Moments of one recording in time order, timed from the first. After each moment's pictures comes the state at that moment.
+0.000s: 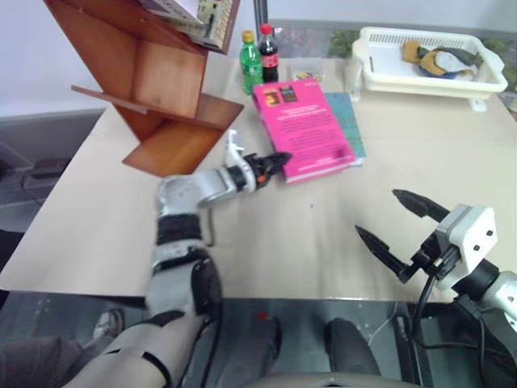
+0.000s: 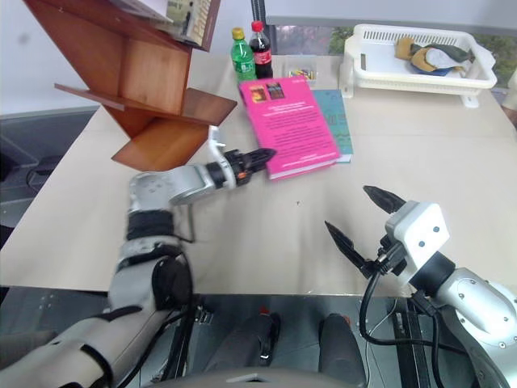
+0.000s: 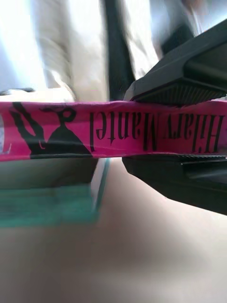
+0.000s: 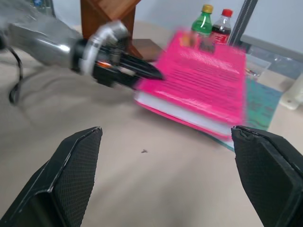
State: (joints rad) left arm -0.80 0.28 0.34 0.29 -0.89 1.19 -0.33; right arm 0.26 -0.64 -0.25 -0.97 0.57 0.53 0.44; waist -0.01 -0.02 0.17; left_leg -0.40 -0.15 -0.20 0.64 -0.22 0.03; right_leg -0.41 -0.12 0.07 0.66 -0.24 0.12
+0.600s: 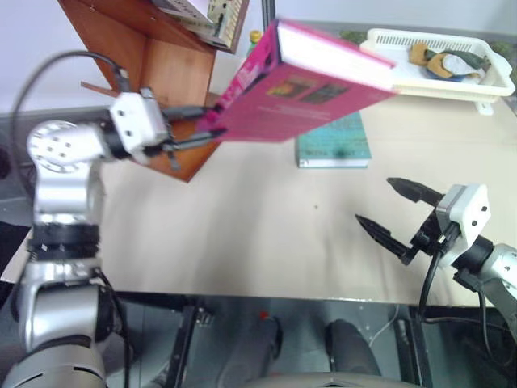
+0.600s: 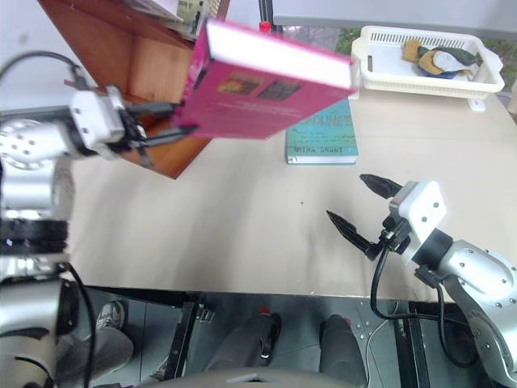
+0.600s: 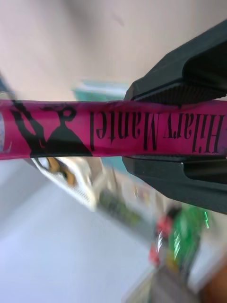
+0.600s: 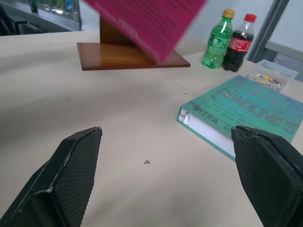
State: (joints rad) left arm -0.82 0.89 0.12 0.40 -0.30 -0.46 -1.31; right arm 0.08 -0.67 -0.24 -0.80 0.60 0.49 0.59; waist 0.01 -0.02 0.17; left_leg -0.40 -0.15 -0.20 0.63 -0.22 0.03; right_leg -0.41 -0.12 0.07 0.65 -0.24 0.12
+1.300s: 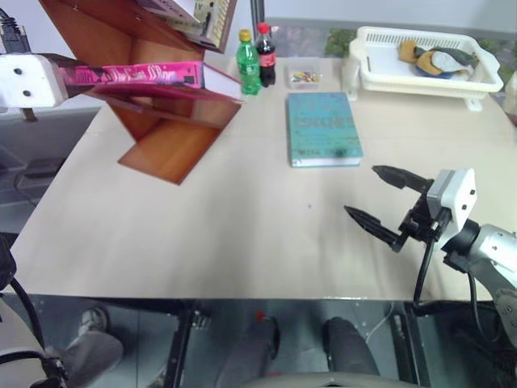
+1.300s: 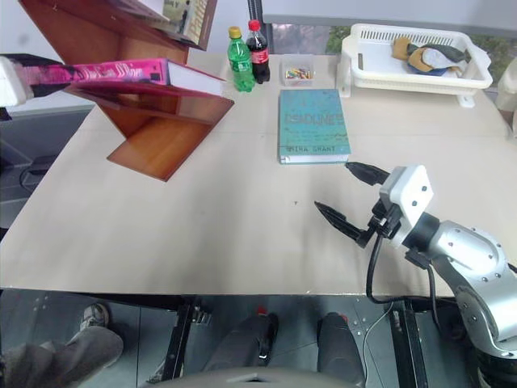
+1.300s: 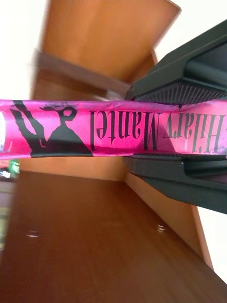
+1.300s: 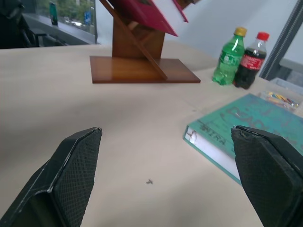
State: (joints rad) left arm -1.35 1.24 -0.17 1.25 0.40 -0.95 -0.97; right arm -0.06 -0.65 -0.16 -0.71 0.60 0.47 0.64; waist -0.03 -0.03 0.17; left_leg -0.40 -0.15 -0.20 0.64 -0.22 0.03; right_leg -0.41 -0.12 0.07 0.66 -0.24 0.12
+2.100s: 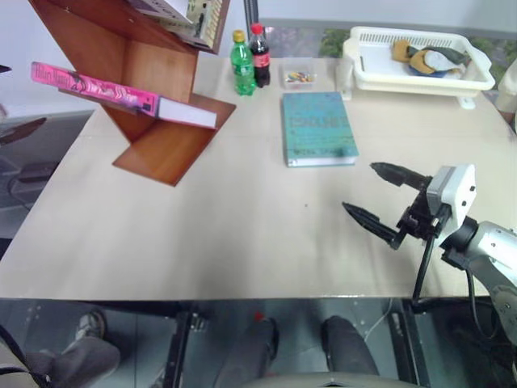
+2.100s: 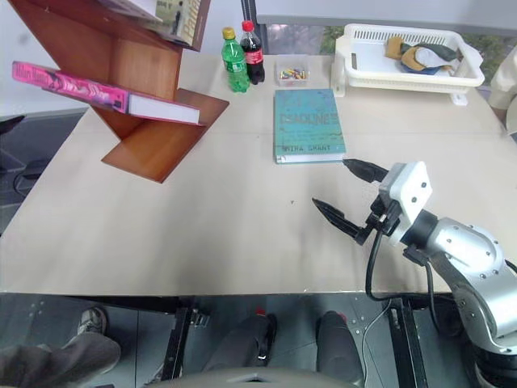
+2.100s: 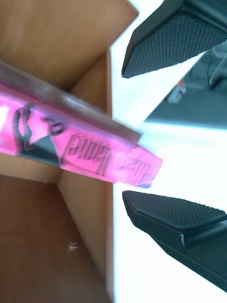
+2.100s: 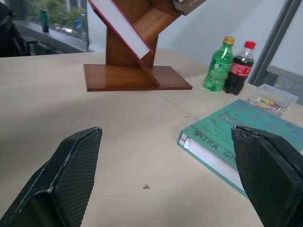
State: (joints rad) left arm -1.12 1.35 0.05 1.35 0.16 -0.95 -1.06; right arm -0.07 -0.65 -0.16 -0.68 0.61 0.47 0.64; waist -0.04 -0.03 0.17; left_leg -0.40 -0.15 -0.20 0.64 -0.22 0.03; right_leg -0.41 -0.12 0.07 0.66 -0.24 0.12
